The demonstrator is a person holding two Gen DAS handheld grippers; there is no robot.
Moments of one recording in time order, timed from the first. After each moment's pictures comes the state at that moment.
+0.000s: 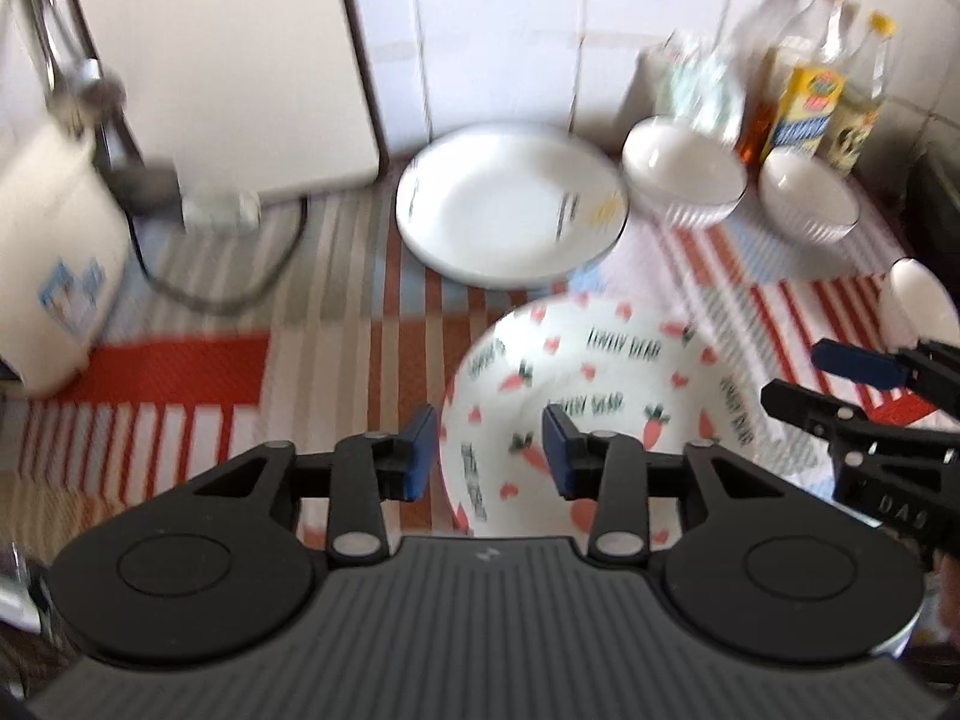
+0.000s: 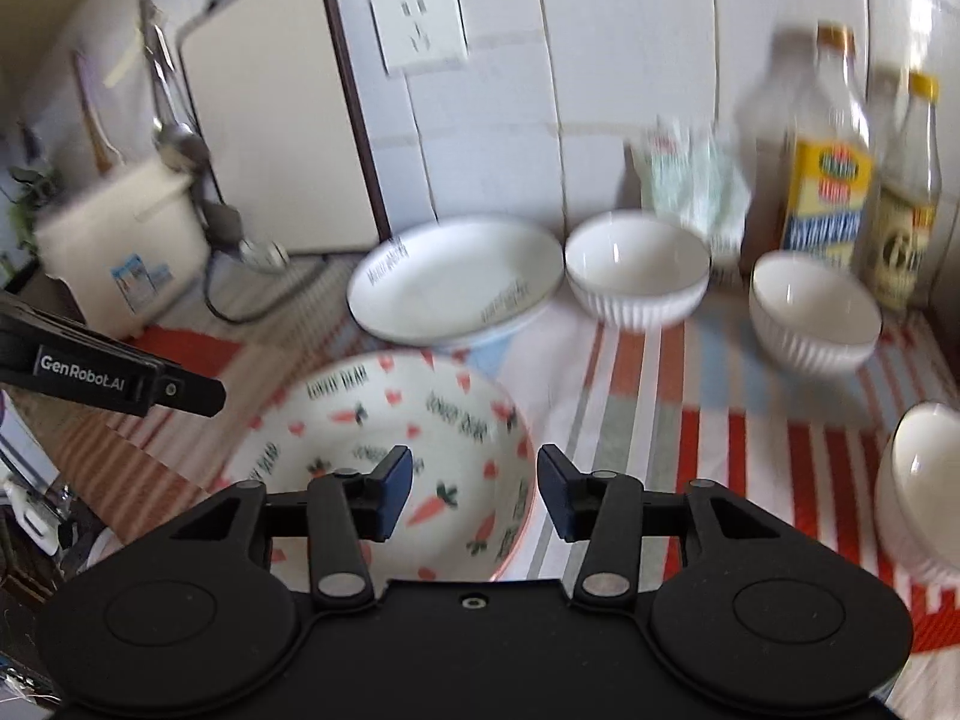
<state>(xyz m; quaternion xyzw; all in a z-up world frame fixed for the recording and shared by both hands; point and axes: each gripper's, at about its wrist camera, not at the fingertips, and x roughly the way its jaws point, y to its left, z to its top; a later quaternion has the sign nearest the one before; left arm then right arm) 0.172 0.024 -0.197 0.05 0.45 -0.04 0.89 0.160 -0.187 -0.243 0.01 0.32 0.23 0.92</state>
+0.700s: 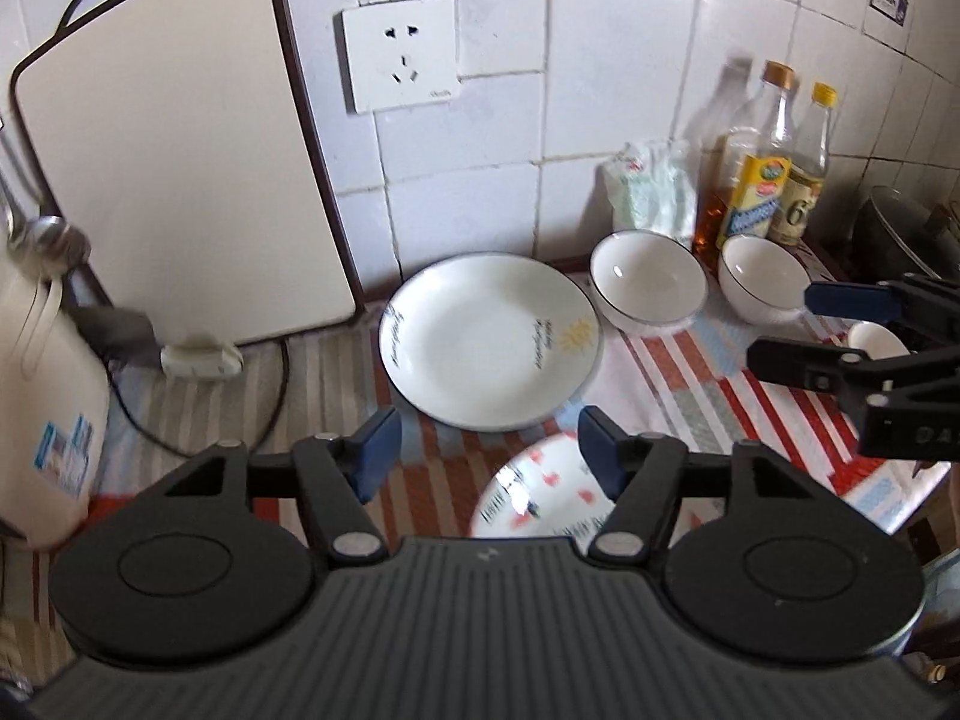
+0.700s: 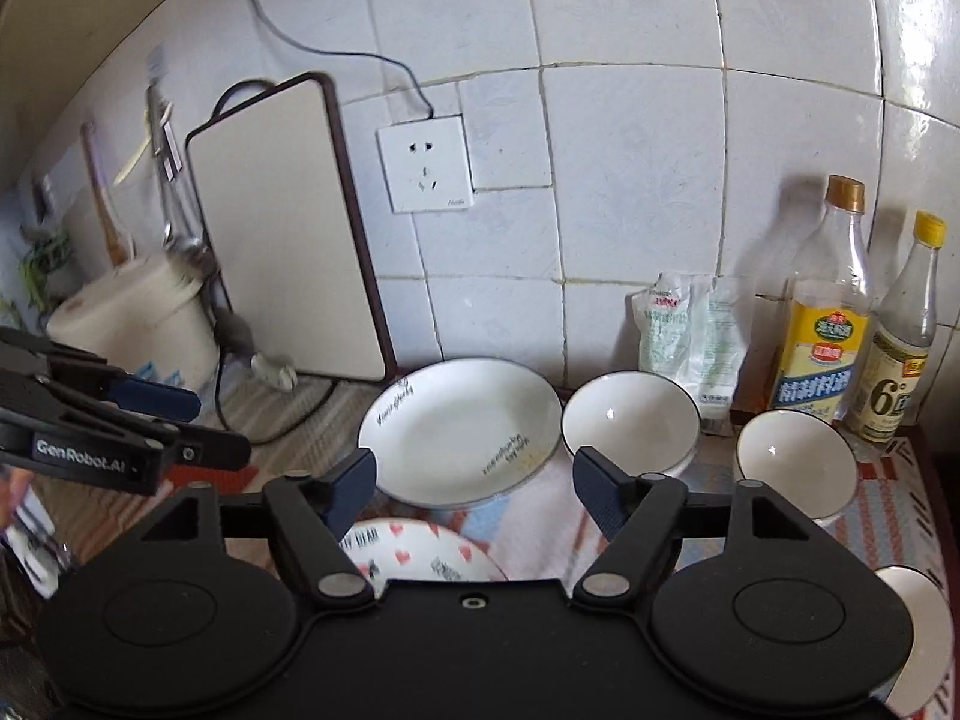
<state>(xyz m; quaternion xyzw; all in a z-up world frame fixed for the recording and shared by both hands) 0.227 0.053 -0.153 0.06 0.40 -0.12 0.91 0.207 -0.176 -0.173 0.04 0.27 0.22 0.94</state>
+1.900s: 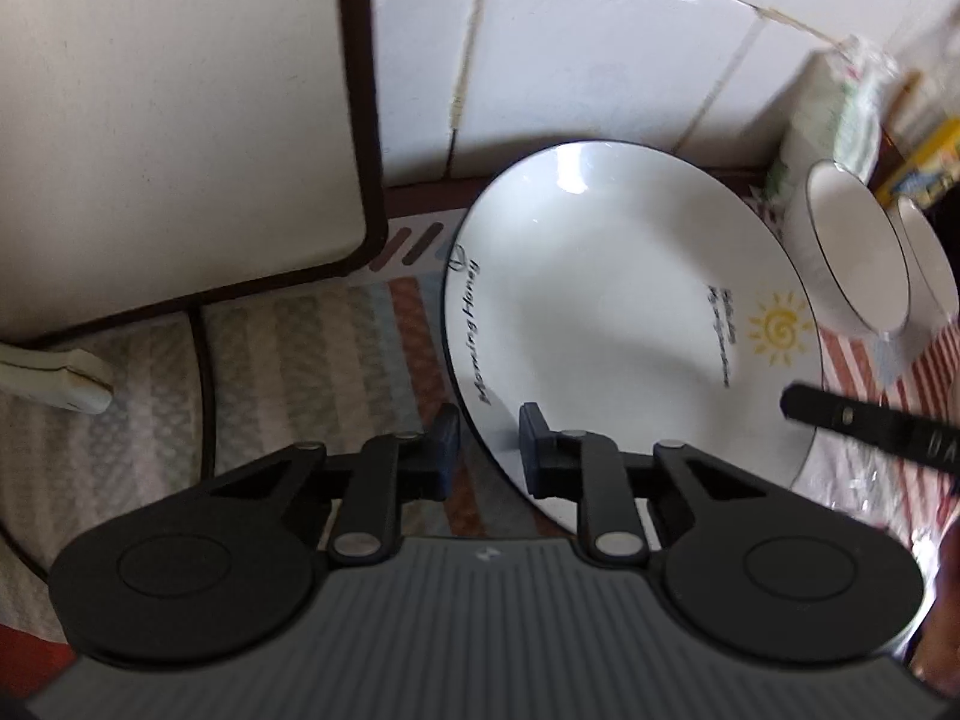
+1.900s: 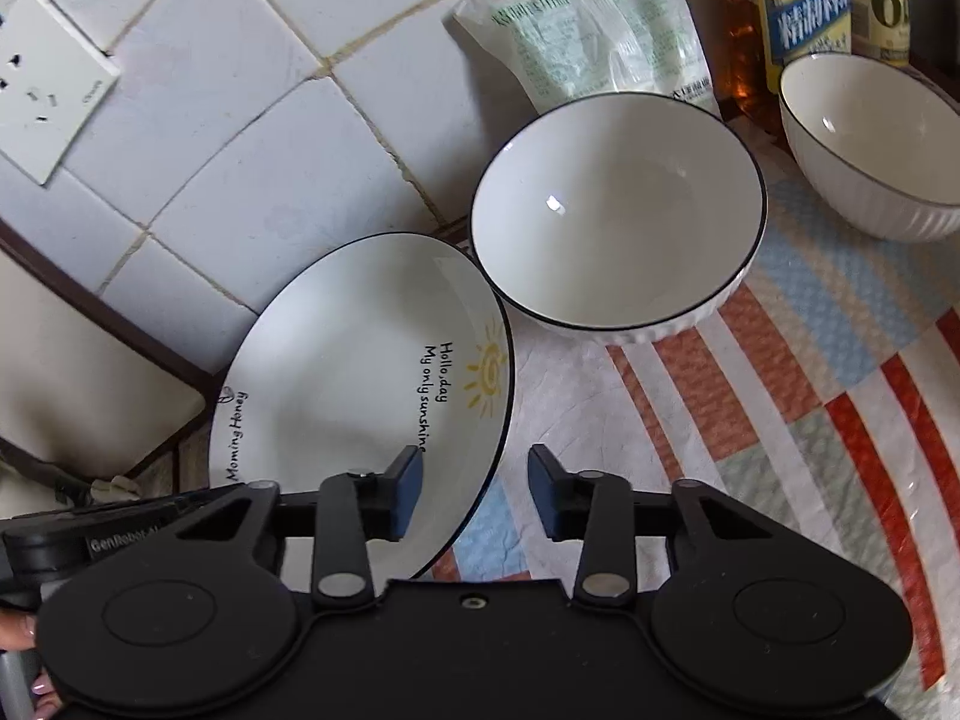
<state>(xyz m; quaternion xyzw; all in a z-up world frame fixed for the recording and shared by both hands) 0.428 0.109 -0.310 0.00 0.55 -0.16 0.82 0.351 -0.118 -0.308 0.27 0.44 0.02 0.86</state>
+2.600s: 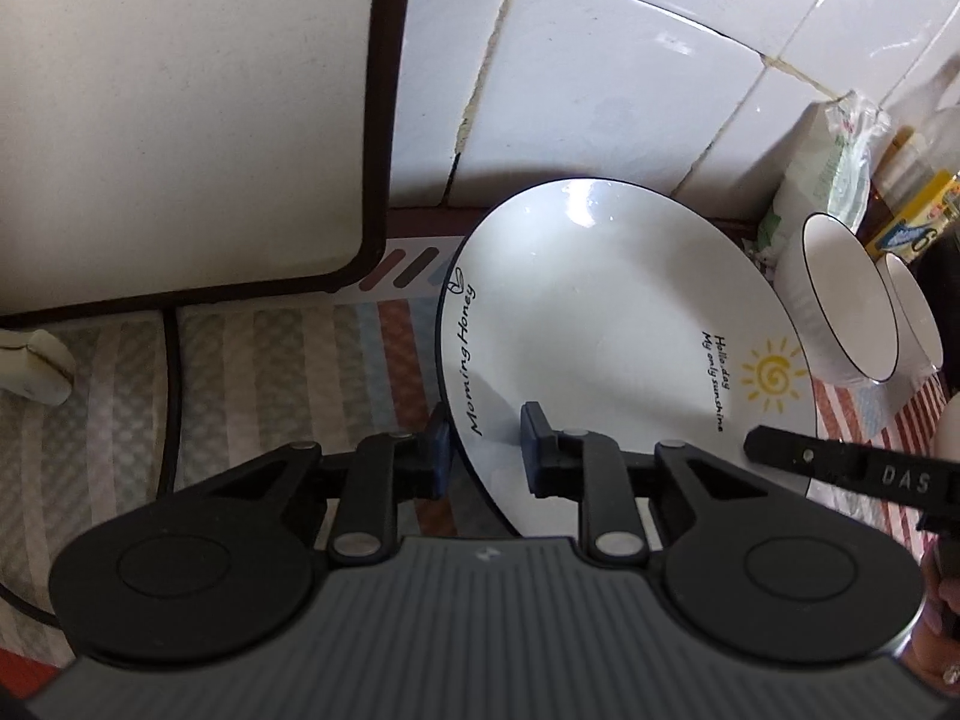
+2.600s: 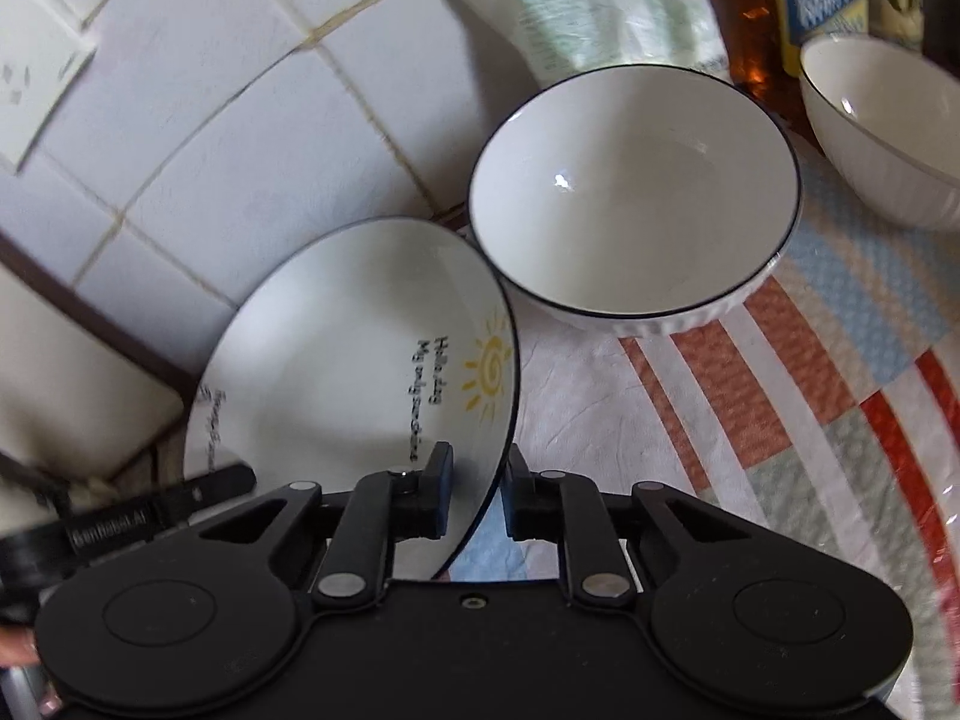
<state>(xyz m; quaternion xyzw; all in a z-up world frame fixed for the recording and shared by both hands) 0.420 0.118 -0.322 -0.05 0.49 -0.17 0.85 0.368 -0.106 -0.318 0.25 0.45 0.02 0.86</state>
